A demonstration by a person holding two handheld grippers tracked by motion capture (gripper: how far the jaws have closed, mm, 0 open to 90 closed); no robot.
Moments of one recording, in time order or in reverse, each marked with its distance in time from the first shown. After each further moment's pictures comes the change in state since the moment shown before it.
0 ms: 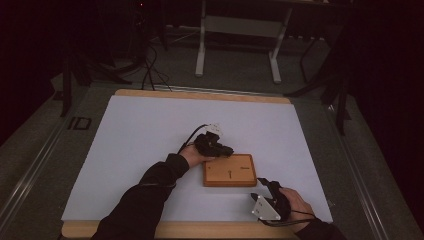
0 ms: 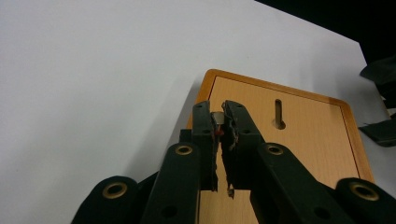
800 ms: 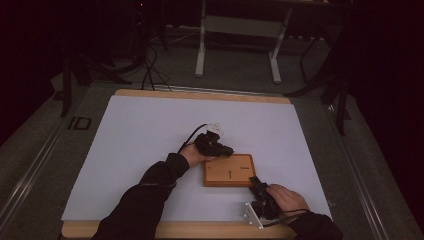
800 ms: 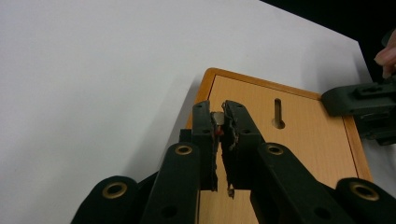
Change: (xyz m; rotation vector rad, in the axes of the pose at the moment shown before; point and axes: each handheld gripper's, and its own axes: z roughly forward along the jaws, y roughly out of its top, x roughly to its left) left arm 0.001 0.001 0.000 0.009 -0.006 -0.005; right arm 0.021 -0.001 0.030 0.026 -0.157 -0.365
